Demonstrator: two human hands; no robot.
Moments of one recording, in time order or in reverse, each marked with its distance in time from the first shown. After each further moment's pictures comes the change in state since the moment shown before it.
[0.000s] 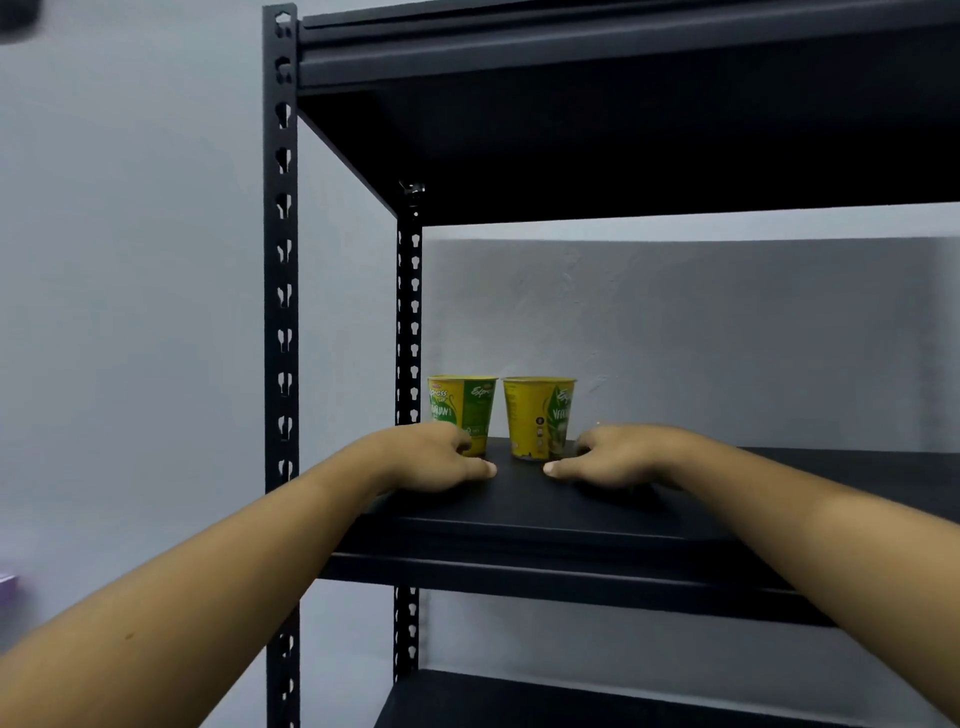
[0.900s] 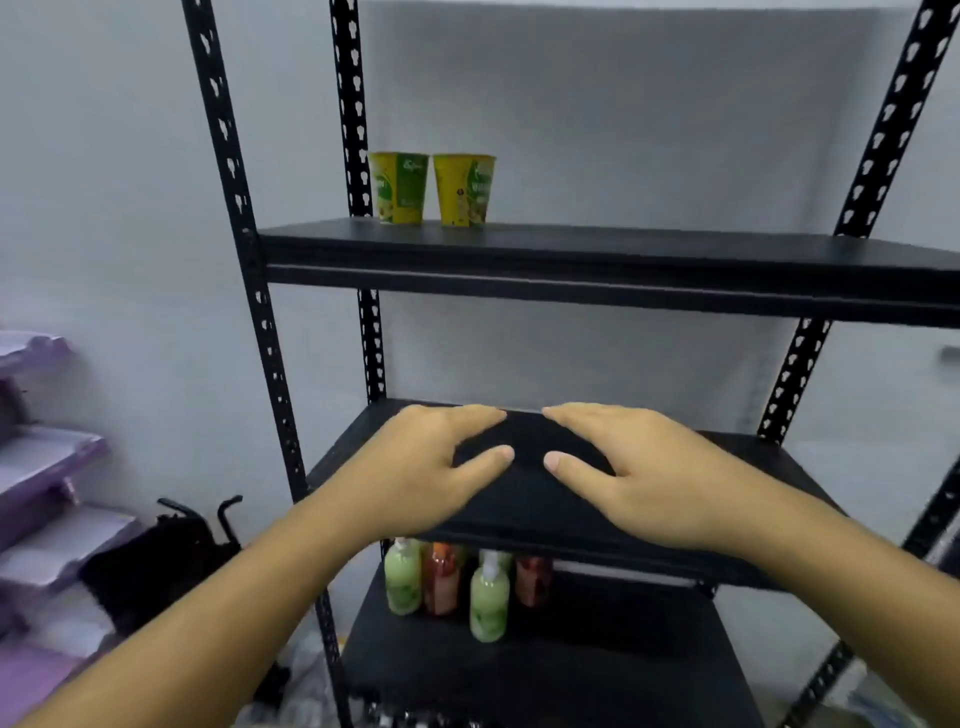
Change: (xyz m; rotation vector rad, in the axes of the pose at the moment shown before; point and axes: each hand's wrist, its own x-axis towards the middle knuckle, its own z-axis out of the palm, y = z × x) left_hand -0.271 0.141 0.192 -0.198 0.180 0.234; right_hand -0.325 0.111 0.132 0.008 0.063 -0.343
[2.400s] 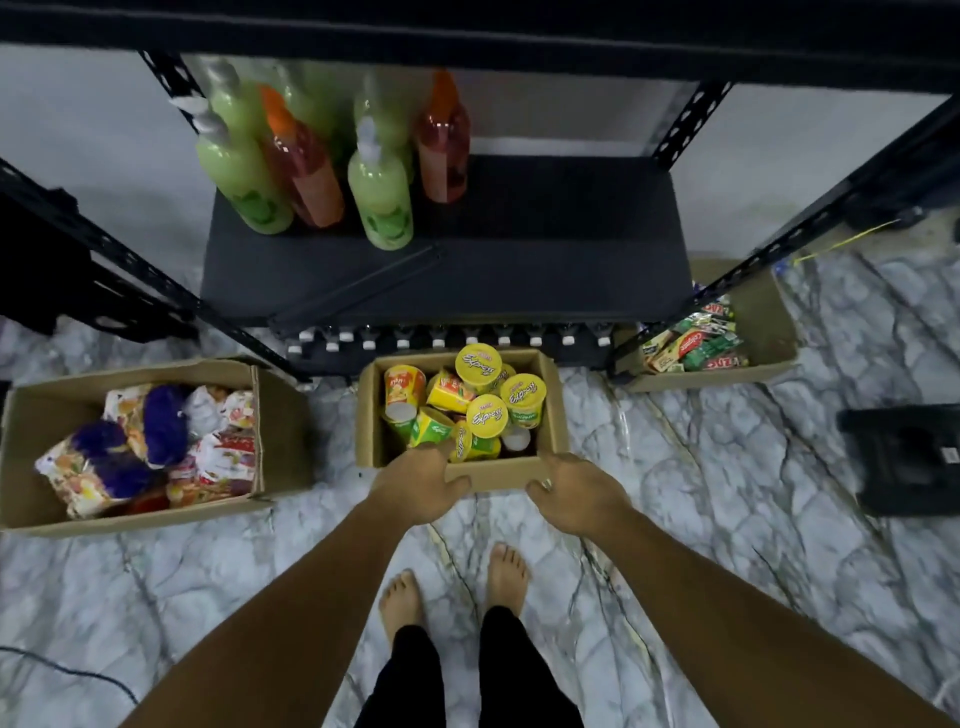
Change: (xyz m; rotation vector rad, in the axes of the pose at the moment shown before) left_hand -0.221 -0.105 0.531 -0.205 -1.001 -0.498; right_hand -0.215 0.147 0.534 0.268 -0.843 0.716
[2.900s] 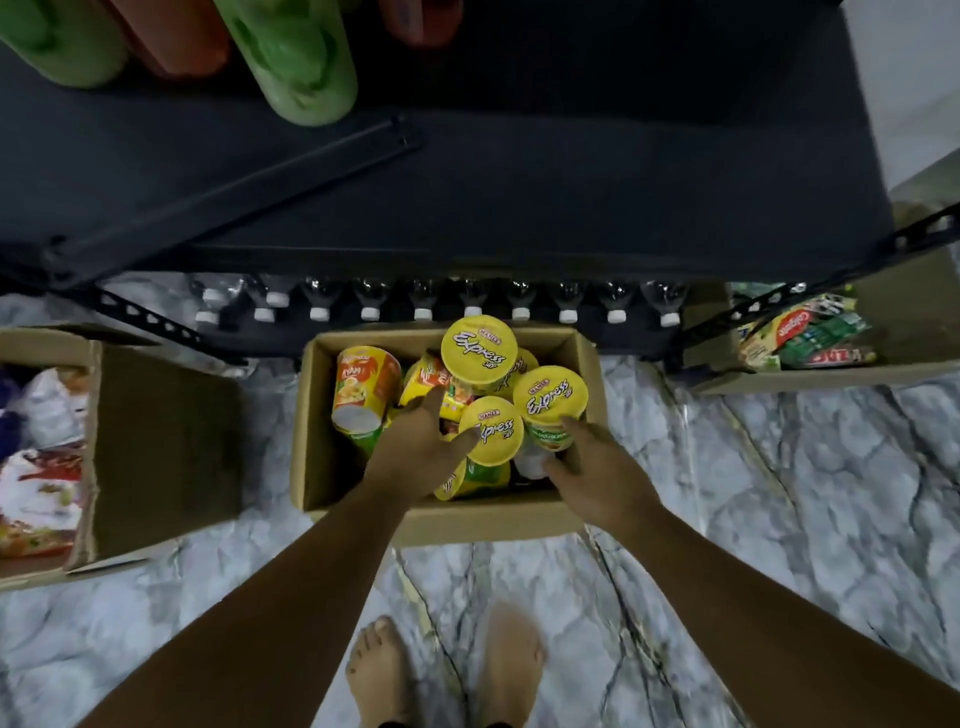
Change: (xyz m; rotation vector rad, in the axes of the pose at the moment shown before) left_hand 0.262 -0.077 0.111 -0.244 0.233 -0.114; right_hand 0.264 0.085 0.107 0.260 0.131 -0.003
